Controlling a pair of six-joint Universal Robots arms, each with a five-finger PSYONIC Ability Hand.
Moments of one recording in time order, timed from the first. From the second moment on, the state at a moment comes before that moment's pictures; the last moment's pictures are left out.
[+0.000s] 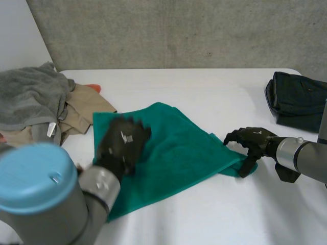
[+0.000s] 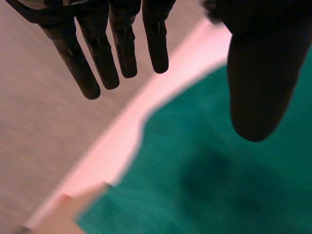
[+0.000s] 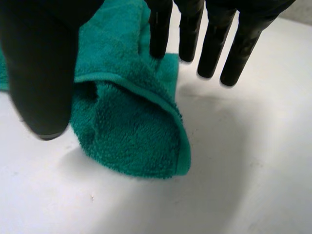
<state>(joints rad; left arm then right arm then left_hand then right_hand) 3.98 -1.81 -1.78 3.40 -1.75 3.62 1.69 -1.00 1.46 0.22 1.08 2.79 0.44 0.44 0.45 0.44 0.25 0.32 0.37 0.37 0.36 0.19</state>
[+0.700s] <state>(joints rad) 3.99 -2.05 -1.91 3.60 -1.73 3.60 1.70 -1.04 1.54 0.14 1.07 2.75 0.72 0.71 0.71 0.71 0.37 0.78 0.93 0.93 0.93 0.73</state>
